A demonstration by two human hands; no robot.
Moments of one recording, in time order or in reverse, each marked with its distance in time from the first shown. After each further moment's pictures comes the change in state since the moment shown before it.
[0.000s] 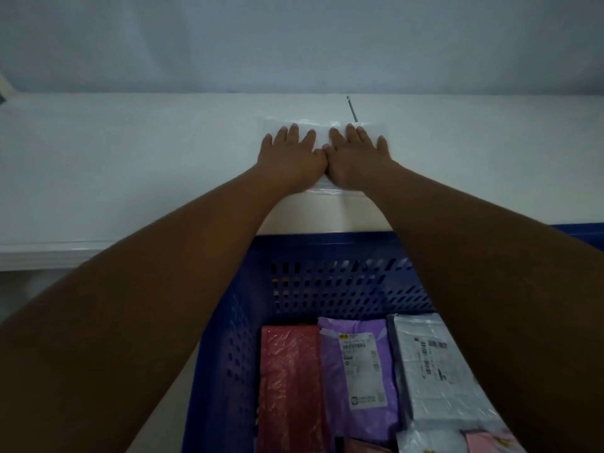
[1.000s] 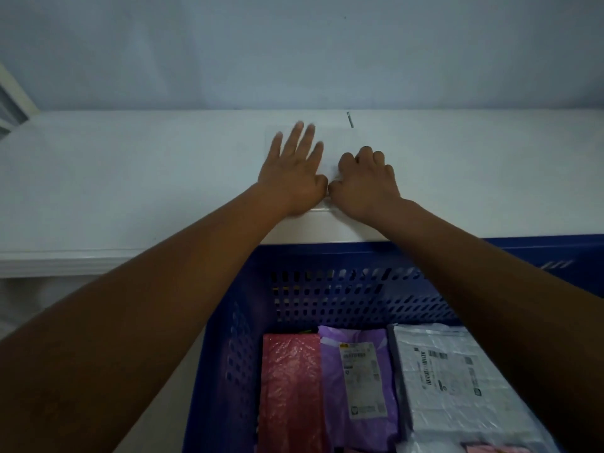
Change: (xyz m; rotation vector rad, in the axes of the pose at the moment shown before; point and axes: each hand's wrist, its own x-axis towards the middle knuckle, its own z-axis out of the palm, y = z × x) left_hand -0.023 -0.002 -0.004 0.183 0.175 0.202; right_hand -0.061 -0.005 -0.016 0.112 0.244 -0.012
